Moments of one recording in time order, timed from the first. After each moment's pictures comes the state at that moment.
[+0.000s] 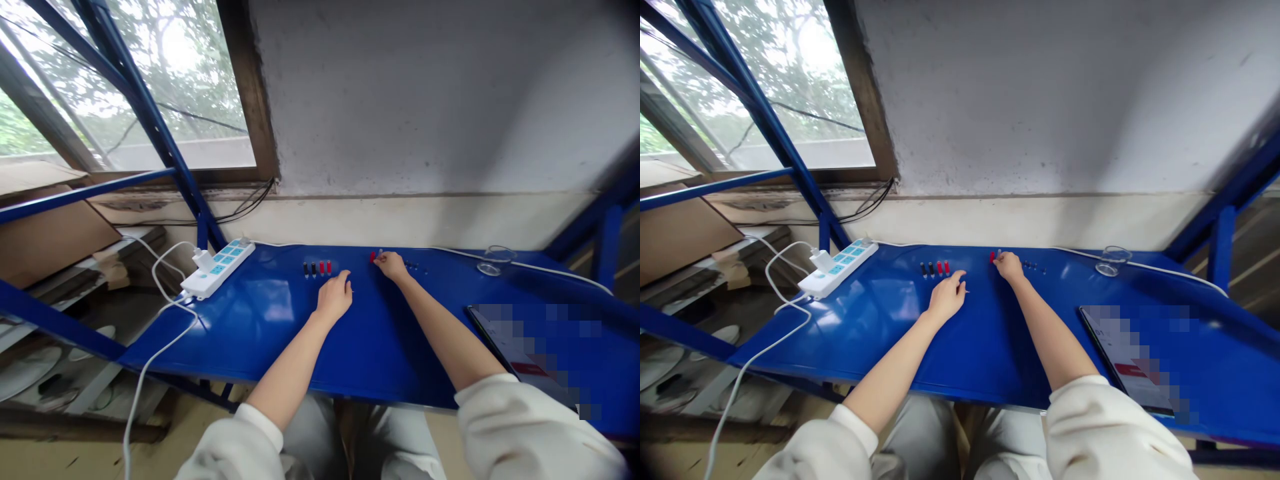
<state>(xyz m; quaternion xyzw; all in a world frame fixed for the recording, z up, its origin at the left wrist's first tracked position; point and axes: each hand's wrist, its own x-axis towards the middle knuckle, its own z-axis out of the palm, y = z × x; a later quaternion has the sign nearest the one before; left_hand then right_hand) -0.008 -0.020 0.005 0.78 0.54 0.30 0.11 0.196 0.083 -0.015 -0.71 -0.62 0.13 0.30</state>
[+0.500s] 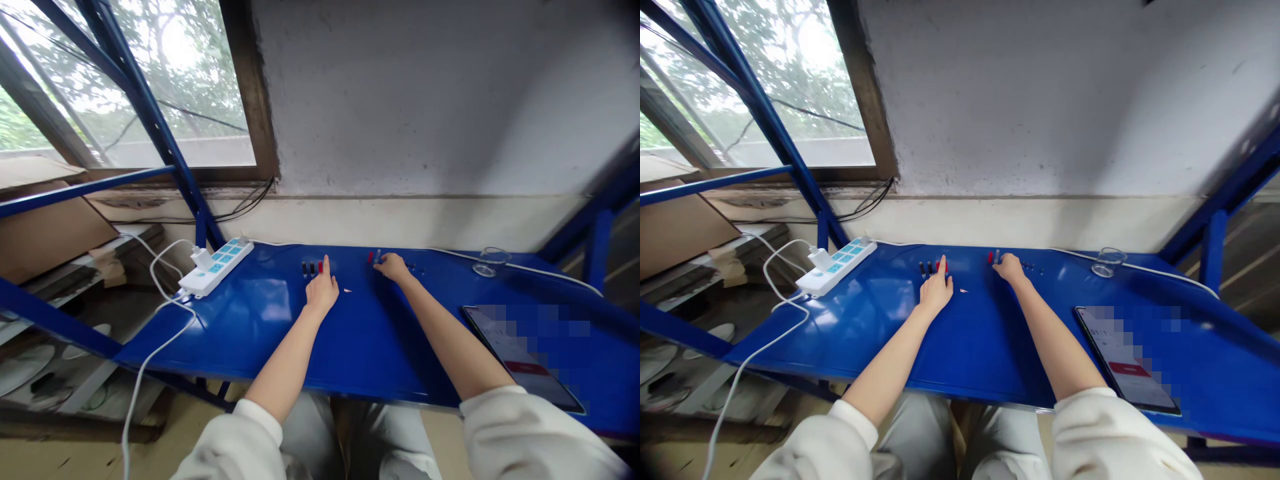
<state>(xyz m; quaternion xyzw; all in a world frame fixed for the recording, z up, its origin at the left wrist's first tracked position) -0.022 -0.005 0.007 0.72 0.65 0.25 0.08 0.197 0.070 0.001 -0.74 -0.63 0.08 0.23</state>
